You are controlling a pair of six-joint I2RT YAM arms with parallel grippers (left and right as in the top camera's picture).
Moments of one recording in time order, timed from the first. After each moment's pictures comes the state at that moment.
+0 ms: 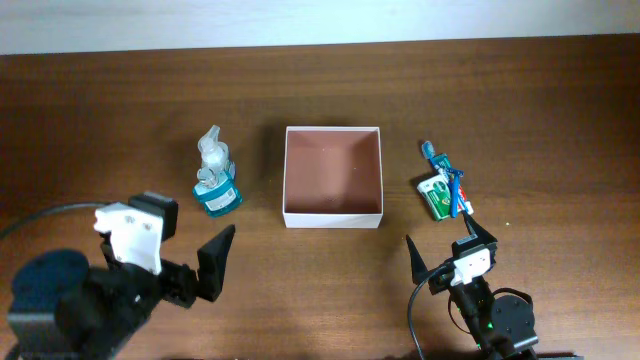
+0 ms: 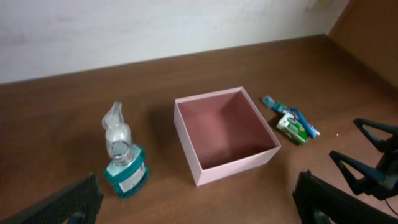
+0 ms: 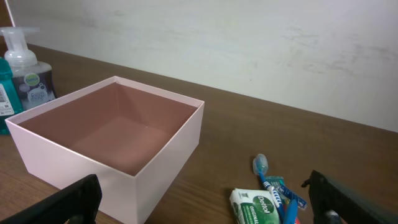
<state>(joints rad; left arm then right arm) -0.04 0.73 1.28 -1.04 0.37 0.05 0.28 0.02 0.01 -0.07 -0.05 -0.12</state>
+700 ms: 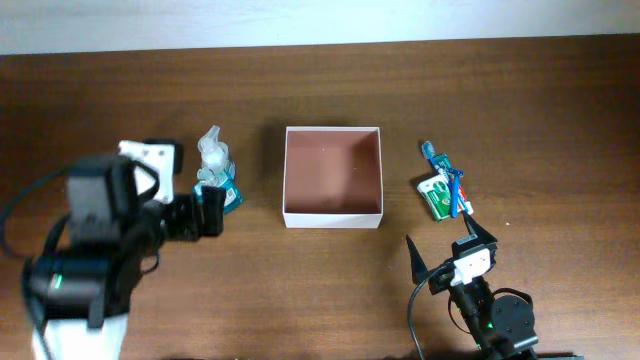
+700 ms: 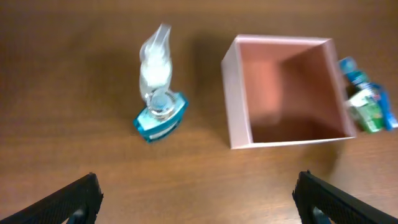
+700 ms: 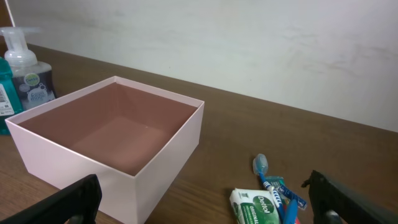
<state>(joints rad) -0.04 1.06 1.30 -1.10 0.17 -0.05 0.28 0.02 0.01 -0.07 -0.05 -0.12</state>
